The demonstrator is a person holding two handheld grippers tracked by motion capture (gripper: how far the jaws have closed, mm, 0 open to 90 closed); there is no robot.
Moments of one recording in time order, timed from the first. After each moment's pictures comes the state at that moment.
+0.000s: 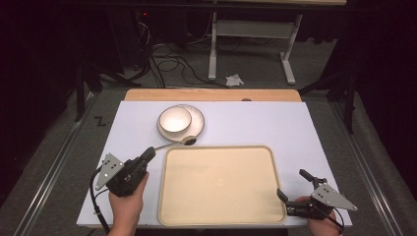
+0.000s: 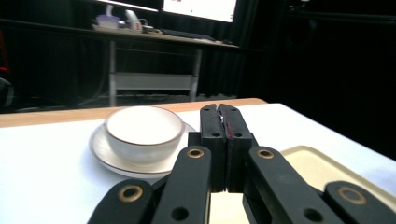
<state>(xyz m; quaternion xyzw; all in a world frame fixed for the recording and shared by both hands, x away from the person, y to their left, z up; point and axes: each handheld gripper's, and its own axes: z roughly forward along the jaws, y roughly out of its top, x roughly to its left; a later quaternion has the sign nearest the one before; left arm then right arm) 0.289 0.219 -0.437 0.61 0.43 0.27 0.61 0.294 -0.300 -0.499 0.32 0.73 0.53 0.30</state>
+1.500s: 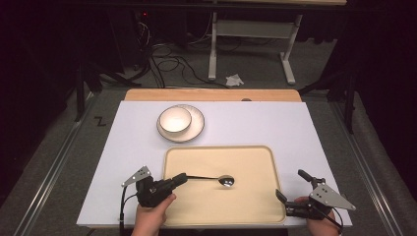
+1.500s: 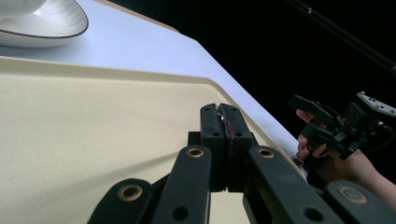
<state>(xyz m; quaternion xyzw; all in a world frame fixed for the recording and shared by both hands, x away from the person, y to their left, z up) 0.298 0.179 -0.505 0.62 0.45 0.00 0.64 0.294 -0.297 -0.500 0.32 0.73 0.52 0.29</state>
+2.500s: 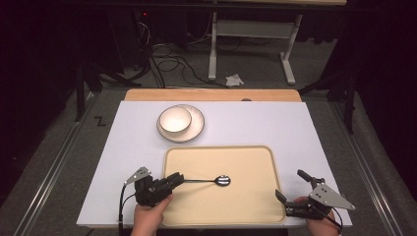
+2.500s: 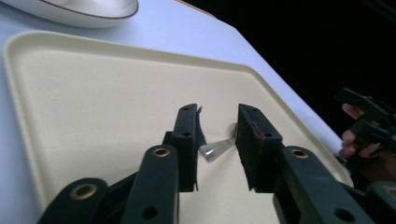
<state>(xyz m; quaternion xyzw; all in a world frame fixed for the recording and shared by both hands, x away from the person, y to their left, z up) 0.301 0.185 -0.514 0.63 0.51 0.03 0.59 0.294 -0.297 -0.500 0.32 0.73 0.52 0.29</state>
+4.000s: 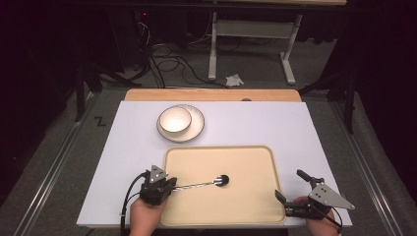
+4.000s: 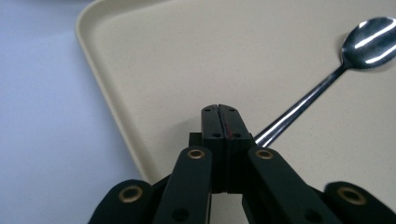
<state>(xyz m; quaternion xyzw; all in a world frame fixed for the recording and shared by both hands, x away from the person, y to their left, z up) 0.310 0.164 -0.515 0.78 0.48 0.15 0.37 0.295 -0.296 -0.500 0.31 0.74 0.53 0.29</state>
